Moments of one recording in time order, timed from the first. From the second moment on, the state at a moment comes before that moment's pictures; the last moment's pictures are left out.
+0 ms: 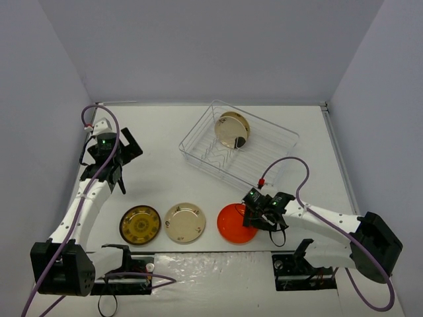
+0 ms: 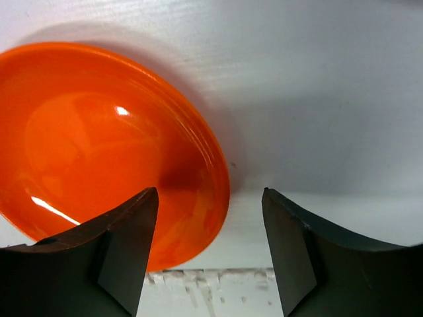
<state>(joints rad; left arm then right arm) -0.06 1.14 0.90 -0.32 -0.24 -0.49 0.86 1.18 0.55 -0.69 0.20 1.02</state>
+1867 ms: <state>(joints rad) -0.06 1.06 0.84 -0.29 -0.24 -0.49 0.87 1.22 1.11 -0.22 0.64 0.06</state>
